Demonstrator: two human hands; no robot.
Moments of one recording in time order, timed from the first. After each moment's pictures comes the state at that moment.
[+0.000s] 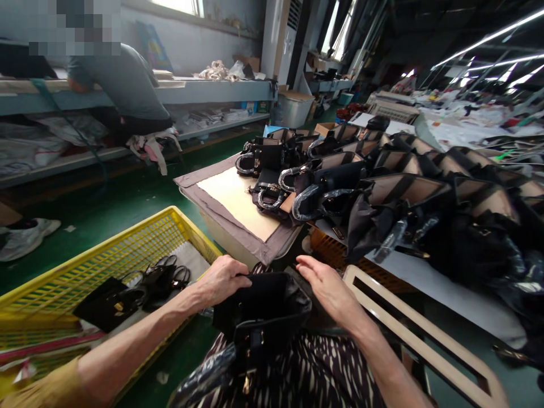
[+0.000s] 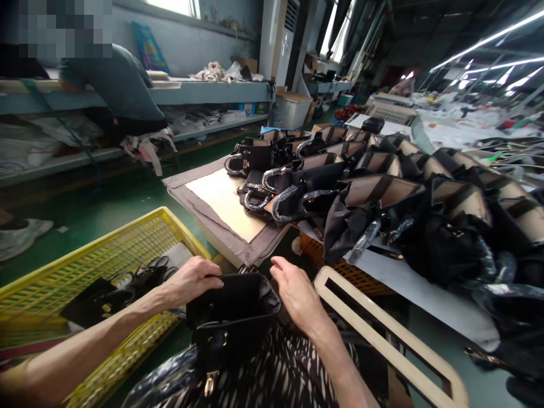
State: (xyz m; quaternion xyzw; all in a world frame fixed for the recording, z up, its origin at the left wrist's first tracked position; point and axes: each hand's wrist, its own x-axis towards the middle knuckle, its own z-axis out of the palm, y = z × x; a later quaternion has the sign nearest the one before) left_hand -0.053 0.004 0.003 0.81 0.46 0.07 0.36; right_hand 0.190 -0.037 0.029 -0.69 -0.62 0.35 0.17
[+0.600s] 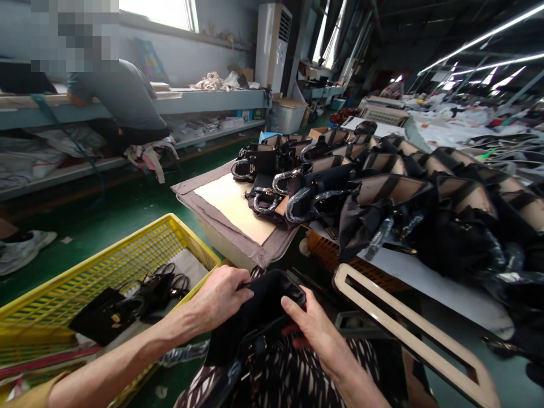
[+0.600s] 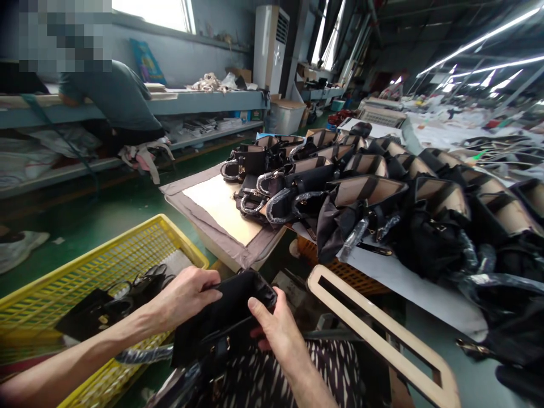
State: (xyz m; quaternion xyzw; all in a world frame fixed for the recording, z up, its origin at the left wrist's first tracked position) left_hand -0.034 -0.026 0.046 0.78 0.53 0.04 0.34; right_hand 0.161 -0.092 0.015 -0.68 -0.31 0.61 0.27
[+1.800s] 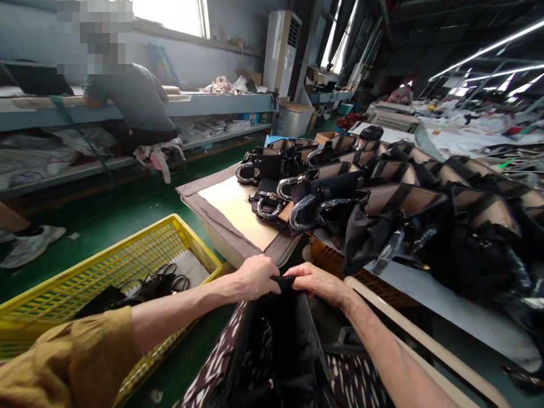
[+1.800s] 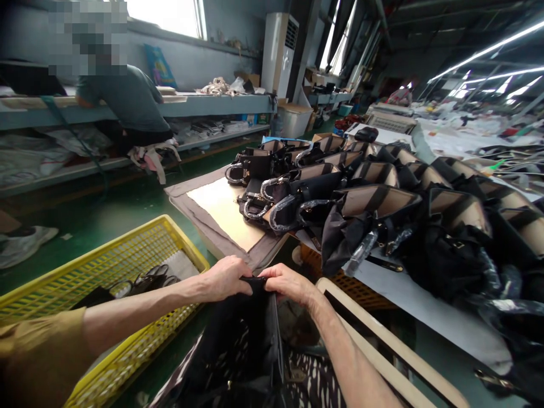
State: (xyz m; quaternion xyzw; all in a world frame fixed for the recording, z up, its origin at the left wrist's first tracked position) left_hand 0.023 0.028 0.035 0.85 0.44 -0.05 0.28; right_hand 0.207 0.008 0.019 -0.49 -0.57 0.64 0.10
